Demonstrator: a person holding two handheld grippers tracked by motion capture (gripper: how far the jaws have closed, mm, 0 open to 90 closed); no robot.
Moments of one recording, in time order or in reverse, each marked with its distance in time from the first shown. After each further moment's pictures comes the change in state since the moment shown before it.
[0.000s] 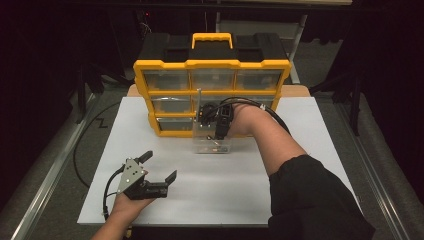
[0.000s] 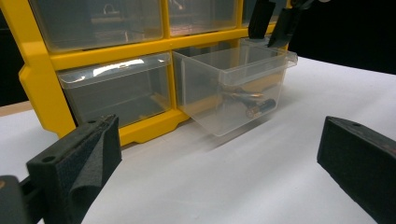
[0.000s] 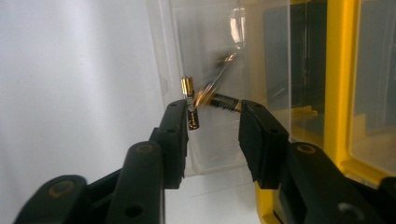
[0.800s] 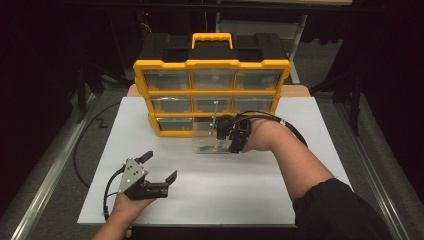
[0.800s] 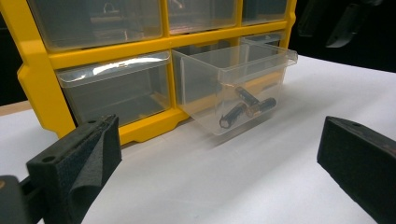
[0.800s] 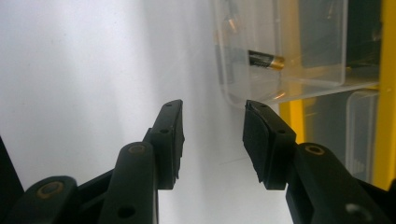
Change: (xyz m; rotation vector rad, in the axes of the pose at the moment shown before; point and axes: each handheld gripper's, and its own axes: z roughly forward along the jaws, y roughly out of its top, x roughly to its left) left arm -0.001 0.000 0.001 0.005 0.002 0.005; right arm 0.035 -0.042 -0.009 -0.003 -0.005 0.024
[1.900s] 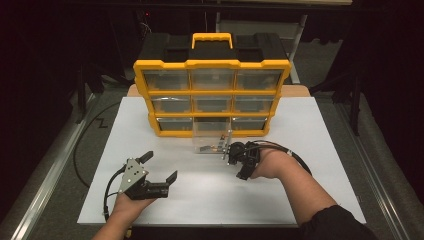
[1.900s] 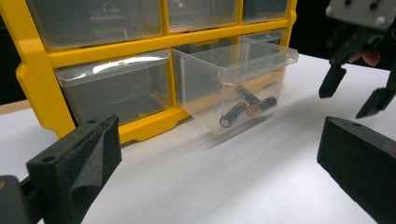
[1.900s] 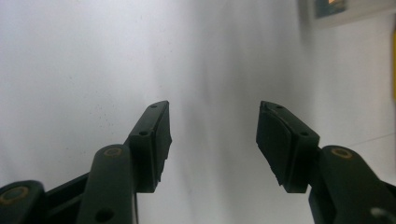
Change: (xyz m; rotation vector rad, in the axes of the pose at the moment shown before) left arm -0.001 -0.001 0.001 0.003 0.002 0.000; right arm 0.033 -0.043 0.074 0.012 0.066 0.073
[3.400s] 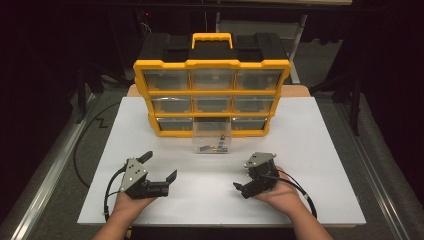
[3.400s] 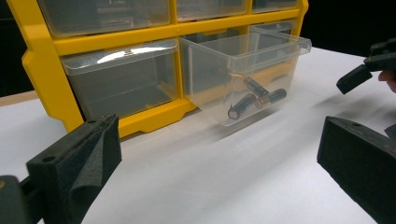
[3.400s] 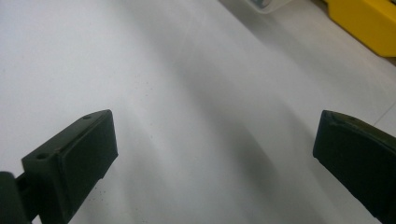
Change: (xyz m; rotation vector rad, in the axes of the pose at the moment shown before) left arm 0.003 -0.004 0.003 0.036 0.023 0.002; right arm 0.038 -0.073 0.047 -0.597 -0.140 0.419
